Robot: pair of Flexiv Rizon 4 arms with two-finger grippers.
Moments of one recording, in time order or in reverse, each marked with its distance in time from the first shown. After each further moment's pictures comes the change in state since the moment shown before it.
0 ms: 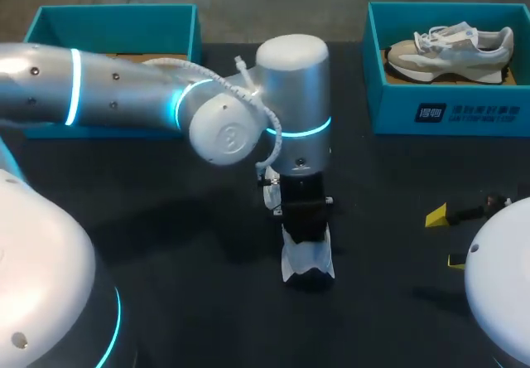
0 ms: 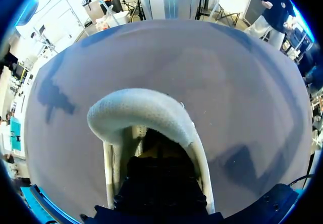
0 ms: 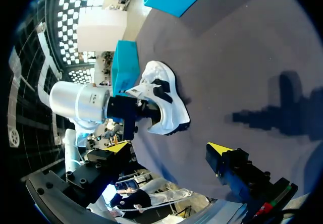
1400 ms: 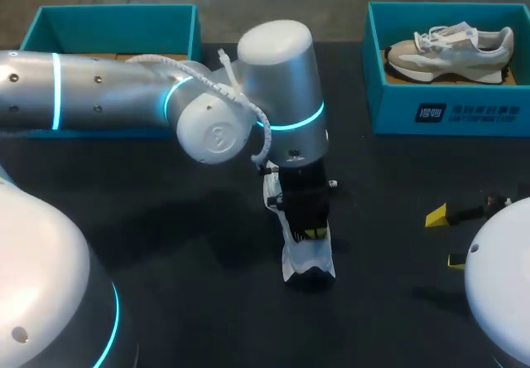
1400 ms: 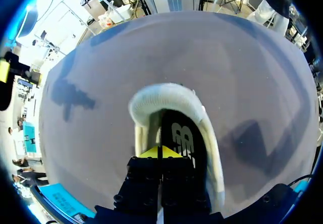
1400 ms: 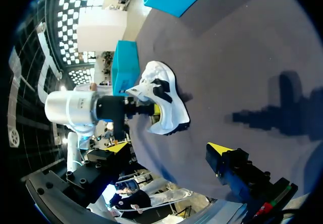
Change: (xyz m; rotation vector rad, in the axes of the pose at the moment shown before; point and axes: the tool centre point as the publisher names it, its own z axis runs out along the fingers) left arm -0.022 0.009 -0.039 -0.108 -0.107 0.056; right arm 0.000 0.000 0.000 0.000 0.000 0.000
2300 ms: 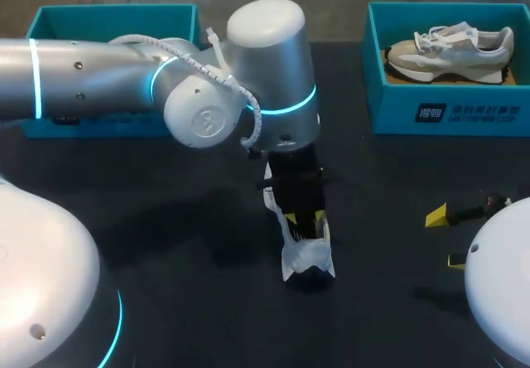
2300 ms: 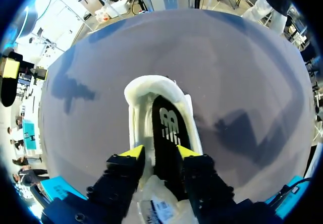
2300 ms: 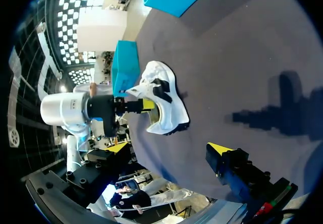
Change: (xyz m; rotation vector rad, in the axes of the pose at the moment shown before) left arm 0.012 0.019 -0.024 -0.052 0.032 0.010; right arm 0.000 0.000 0.000 0.000 0.000 0.000
